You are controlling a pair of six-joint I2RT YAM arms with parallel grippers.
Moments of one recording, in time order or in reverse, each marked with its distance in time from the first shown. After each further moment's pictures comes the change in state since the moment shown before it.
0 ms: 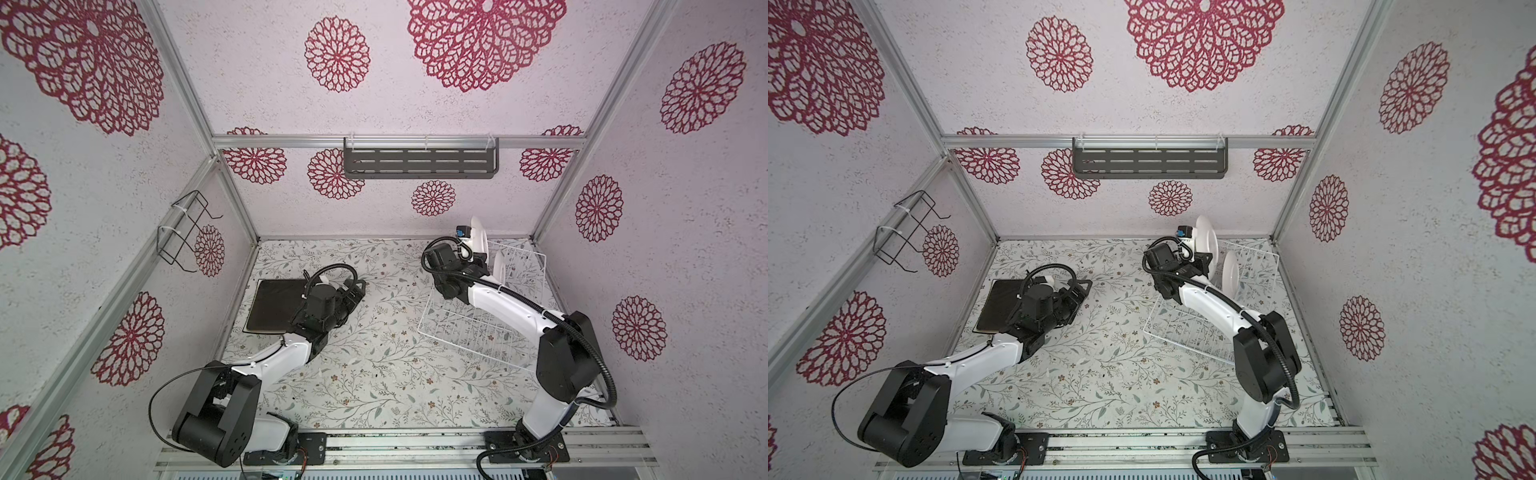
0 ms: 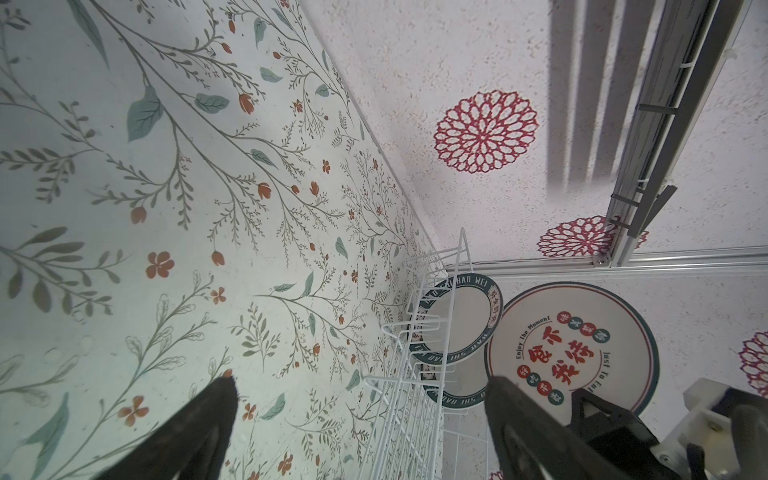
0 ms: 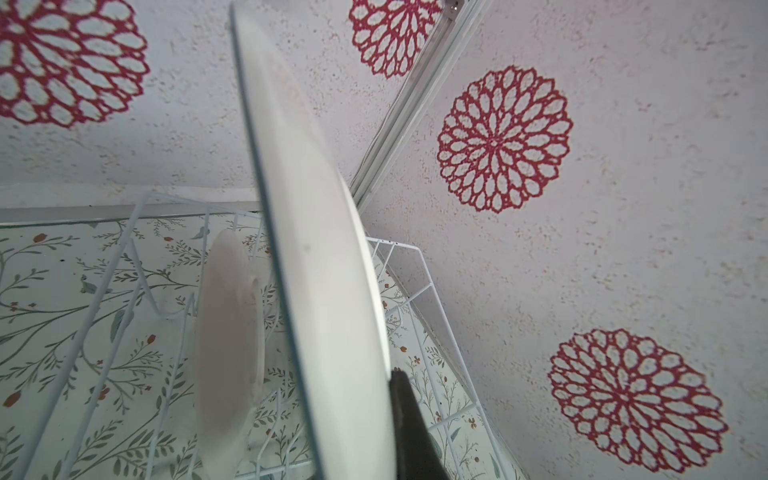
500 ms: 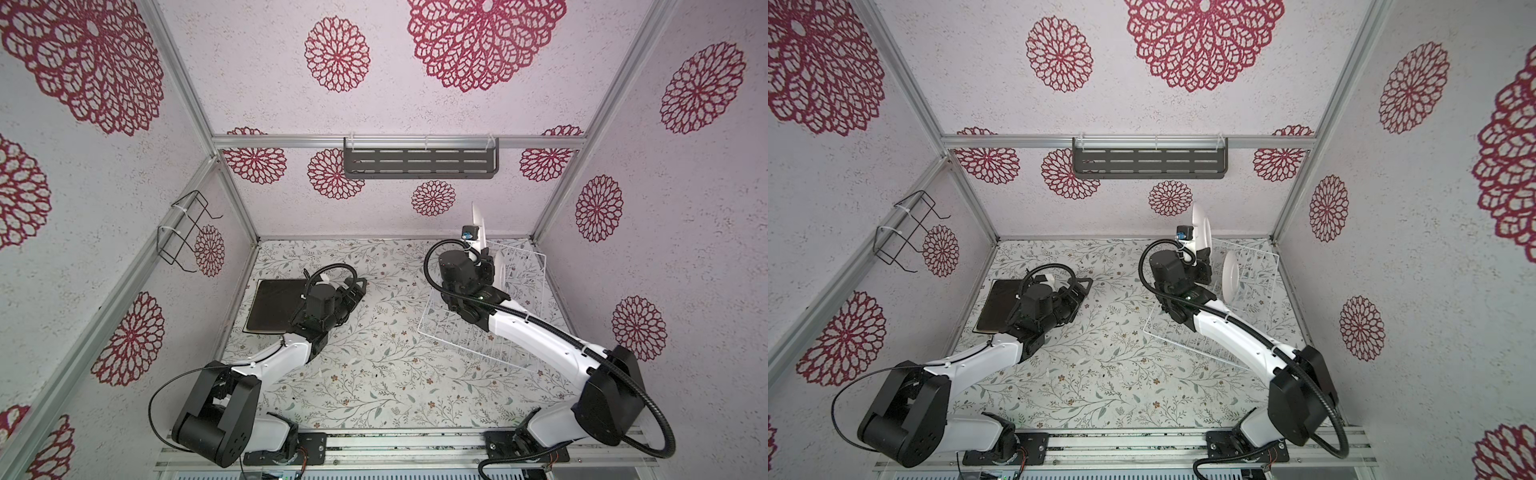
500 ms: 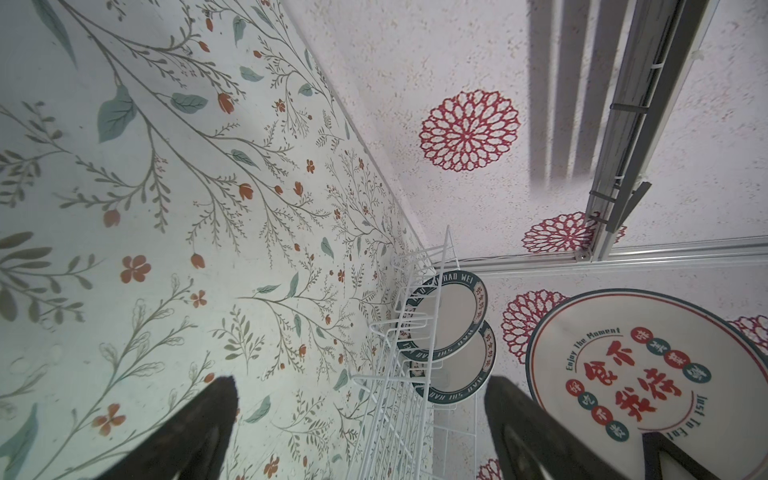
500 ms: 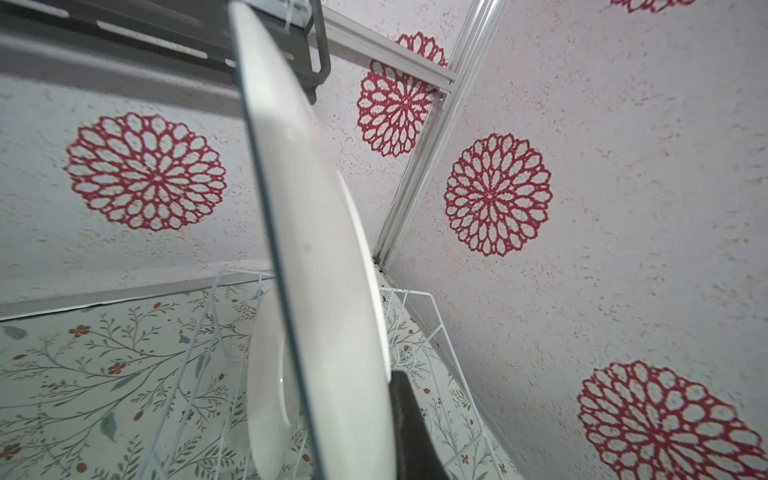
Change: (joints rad) left arm -0.001 -0.001 0.000 0.040 0.023 -0.005; right arm 0.083 -0.292 -0.230 0.385 -0.043 -0.230
